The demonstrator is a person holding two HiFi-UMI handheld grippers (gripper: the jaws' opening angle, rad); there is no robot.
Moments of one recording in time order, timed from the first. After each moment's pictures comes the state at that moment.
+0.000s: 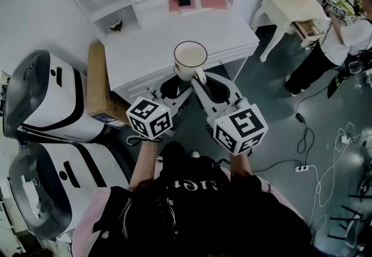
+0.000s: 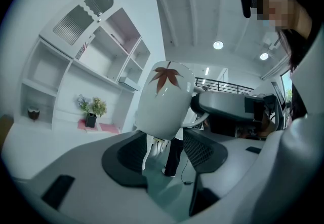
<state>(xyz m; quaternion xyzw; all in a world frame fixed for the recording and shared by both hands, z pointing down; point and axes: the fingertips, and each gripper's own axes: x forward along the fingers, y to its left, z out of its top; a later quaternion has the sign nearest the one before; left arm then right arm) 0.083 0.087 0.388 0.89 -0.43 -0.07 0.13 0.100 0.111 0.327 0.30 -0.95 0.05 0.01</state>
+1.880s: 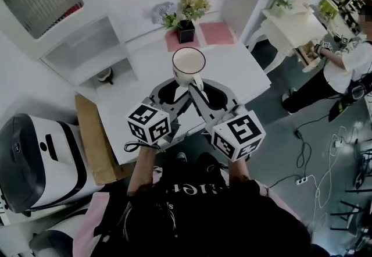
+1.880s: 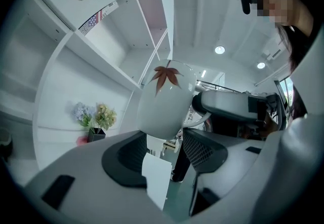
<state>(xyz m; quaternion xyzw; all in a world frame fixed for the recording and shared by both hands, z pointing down) -0.100 -0.254 0.380 0.91 -0.37 -0.07 0.14 -0.091 -0.226 0.318 0.36 -0.93 0.05 0.03</state>
